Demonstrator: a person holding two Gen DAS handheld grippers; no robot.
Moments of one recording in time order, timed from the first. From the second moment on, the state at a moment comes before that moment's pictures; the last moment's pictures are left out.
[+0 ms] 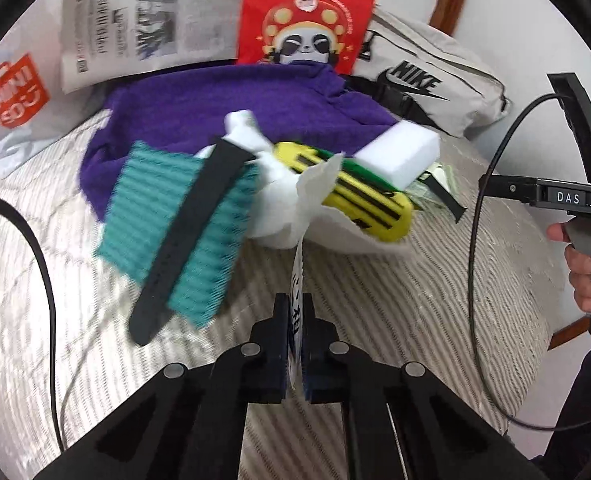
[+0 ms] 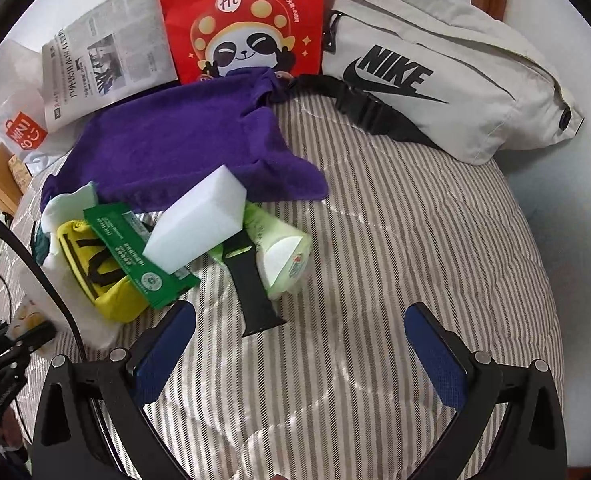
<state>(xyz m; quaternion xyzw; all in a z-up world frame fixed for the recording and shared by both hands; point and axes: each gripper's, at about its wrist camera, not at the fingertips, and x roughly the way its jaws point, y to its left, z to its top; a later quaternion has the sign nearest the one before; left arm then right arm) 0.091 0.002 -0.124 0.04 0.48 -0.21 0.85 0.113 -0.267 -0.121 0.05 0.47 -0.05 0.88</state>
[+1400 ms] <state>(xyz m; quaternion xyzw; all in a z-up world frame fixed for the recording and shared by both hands) 0.089 0.058 -0.128 -0.05 0.49 -0.21 0.84 0.181 -0.189 -0.156 -0.10 0.48 0.01 0.87</state>
